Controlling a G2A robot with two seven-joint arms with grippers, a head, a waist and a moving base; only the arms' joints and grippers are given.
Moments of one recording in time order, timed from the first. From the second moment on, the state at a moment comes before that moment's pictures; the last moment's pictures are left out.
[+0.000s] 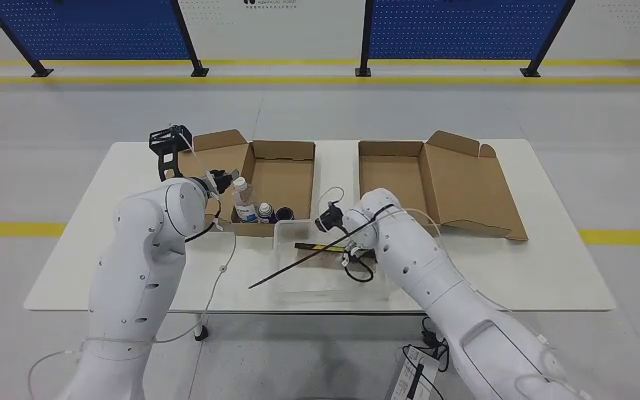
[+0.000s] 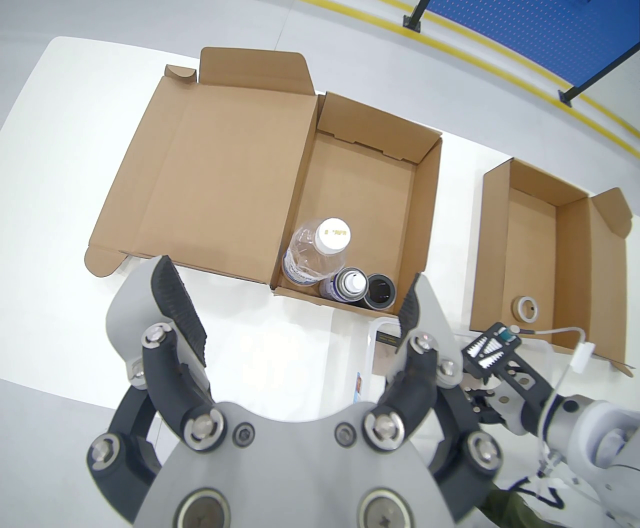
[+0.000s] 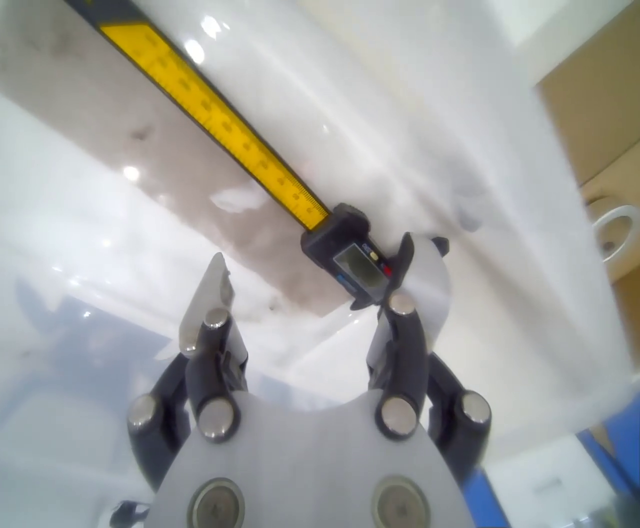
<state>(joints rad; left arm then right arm) 1.02 -1.18 -1.35 -1.83 1.21 0.56 -1.26 -0.66 -1.57 0.80 -0.90 -1.11 -0.19 1.43</state>
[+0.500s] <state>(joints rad) 1.02 -1.18 -1.35 -1.83 1.21 0.56 -1.26 -0.65 -1.60 0.75 -0.91 -0.95 -0.28 1.54</state>
